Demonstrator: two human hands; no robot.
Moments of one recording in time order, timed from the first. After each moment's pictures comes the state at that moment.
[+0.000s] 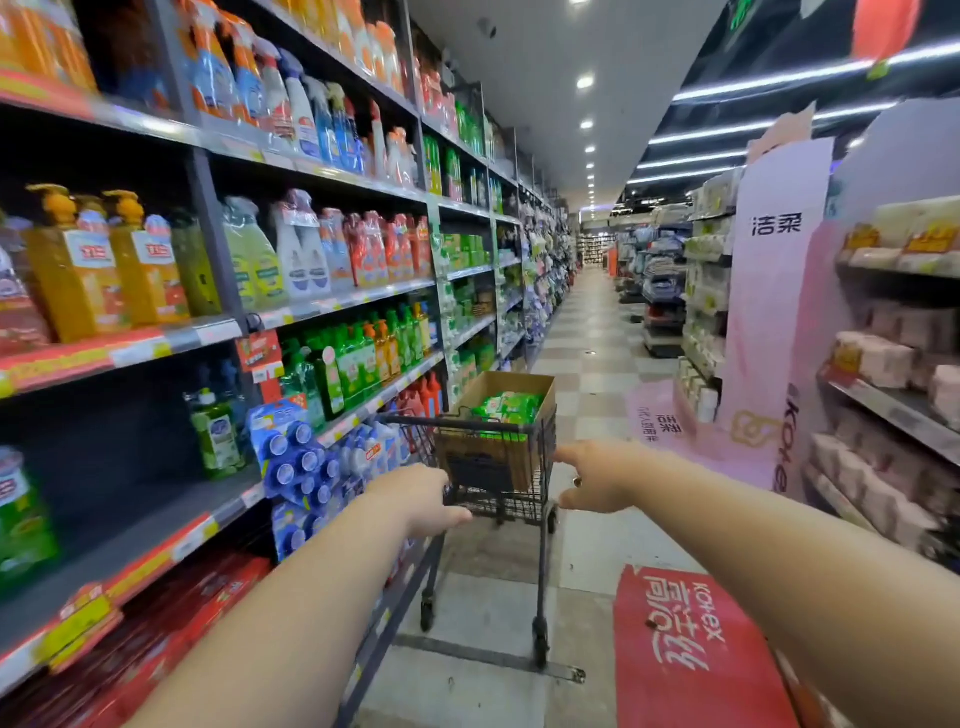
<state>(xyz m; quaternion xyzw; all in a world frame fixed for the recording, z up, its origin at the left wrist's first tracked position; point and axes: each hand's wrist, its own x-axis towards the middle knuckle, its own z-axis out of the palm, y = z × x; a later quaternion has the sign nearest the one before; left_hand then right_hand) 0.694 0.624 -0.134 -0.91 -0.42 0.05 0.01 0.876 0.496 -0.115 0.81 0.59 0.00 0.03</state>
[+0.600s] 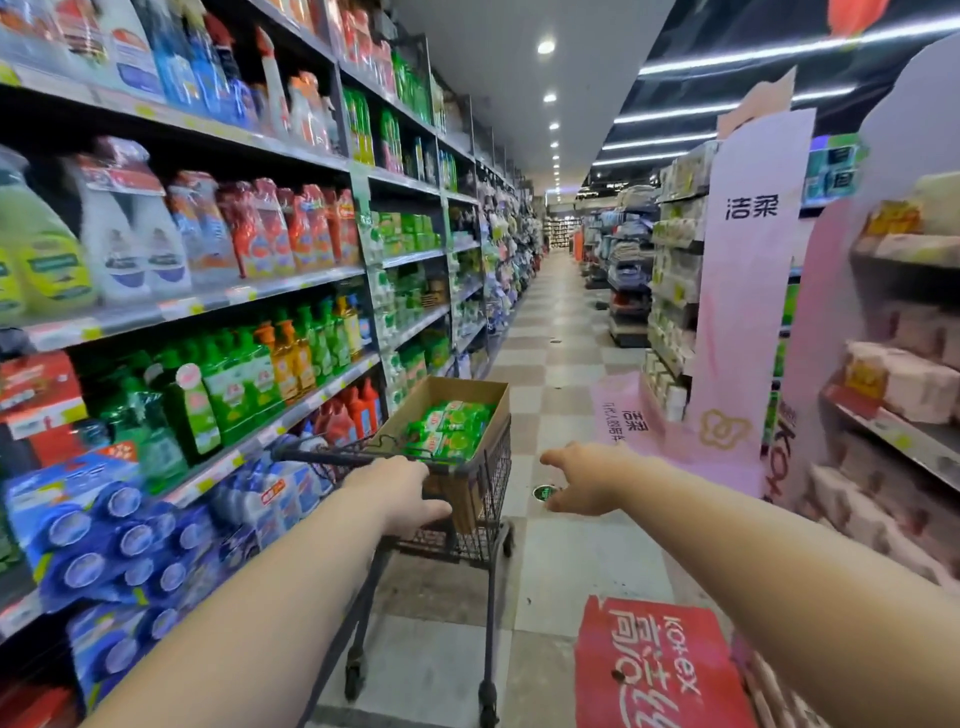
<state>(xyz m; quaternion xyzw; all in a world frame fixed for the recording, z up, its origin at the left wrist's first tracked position) 0.951 0.800 -0.146 -0.92 -0.40 0.06 0.00 1.131 0.658 -0.140 0.82 0.56 -0.03 0.04</state>
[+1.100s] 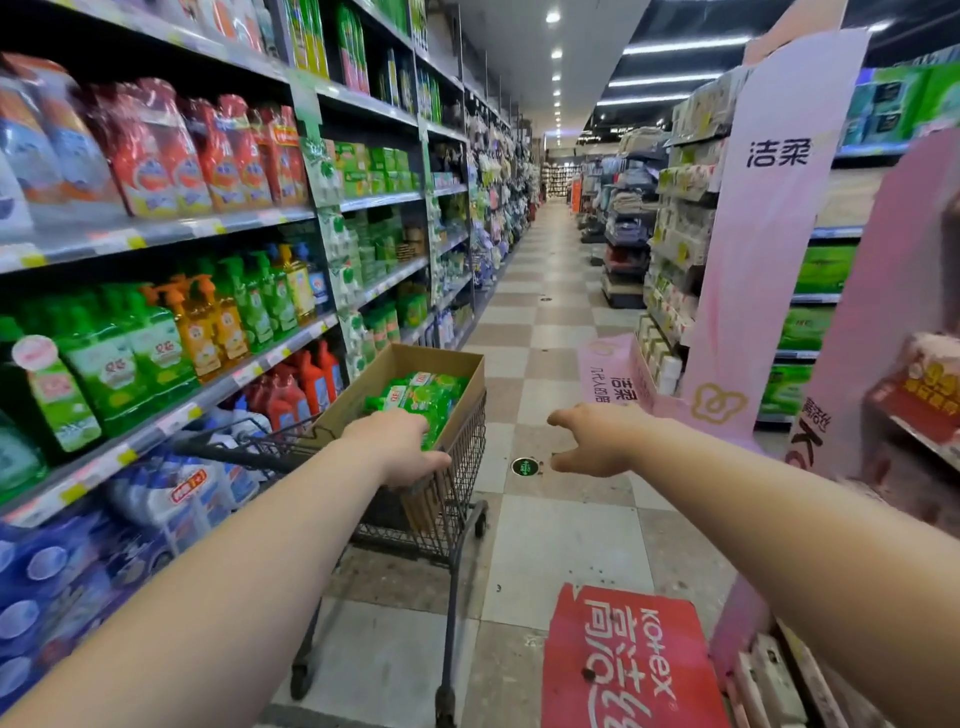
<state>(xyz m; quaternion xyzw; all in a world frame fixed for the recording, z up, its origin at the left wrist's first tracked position) 1.140 0.929 -0.173 -0.92 -0.38 0.04 0.01 1.314 0.766 -0.153 0.83 0.55 -0.04 0.06</state>
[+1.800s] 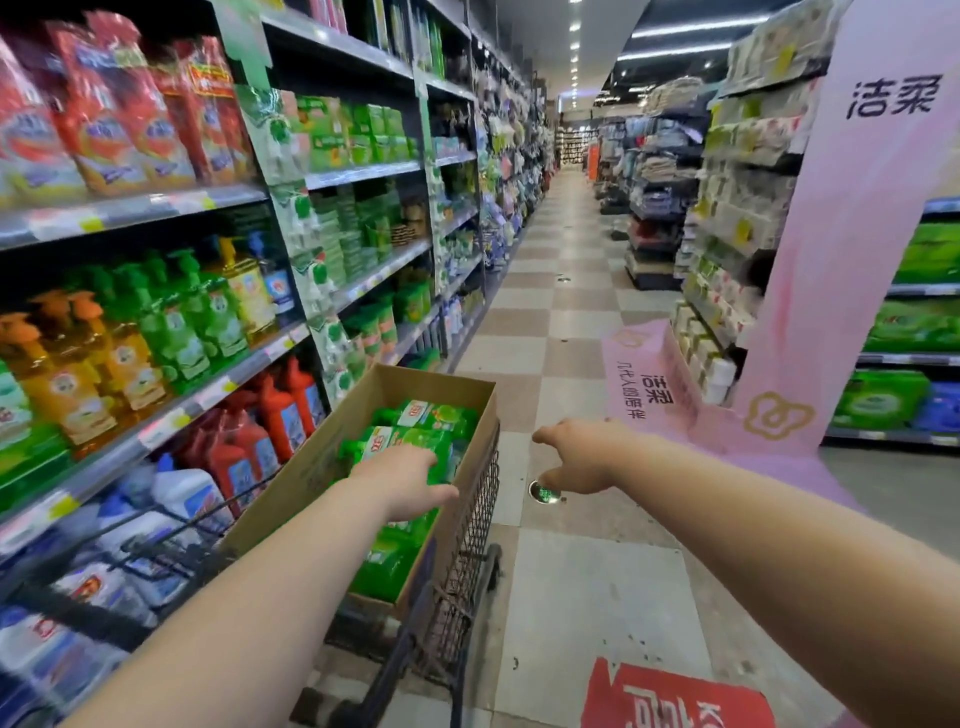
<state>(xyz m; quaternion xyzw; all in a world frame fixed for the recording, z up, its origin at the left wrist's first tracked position) 1.341 1.198 -0.239 -0.91 -0.40 0.07 -0.07 1.515 1.058 -0.199 0.80 0.59 -0.08 0.07</state>
